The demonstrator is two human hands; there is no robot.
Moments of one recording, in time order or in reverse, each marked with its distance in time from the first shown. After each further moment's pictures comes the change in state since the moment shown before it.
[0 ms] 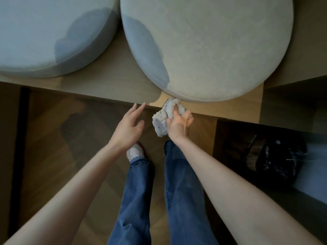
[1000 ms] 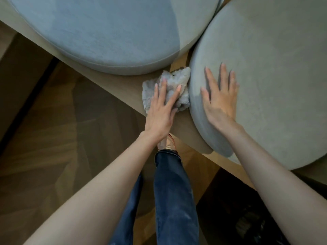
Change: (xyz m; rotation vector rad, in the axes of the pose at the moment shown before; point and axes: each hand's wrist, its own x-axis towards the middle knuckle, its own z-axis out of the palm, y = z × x) left_hand 0.122 -0.023 -0.032 0.210 0.424 0.149; right_hand 0.106 -0.152 -0.073 -0.490 0.125 -0.729
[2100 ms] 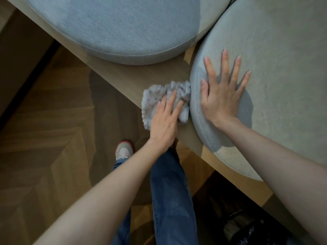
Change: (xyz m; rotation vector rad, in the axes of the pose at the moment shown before) left_hand -0.012 0.011 0.049 0.235 0.014 -0.052; right_hand 0.026 0.016 0.019 -0.231 0.110 -0.186
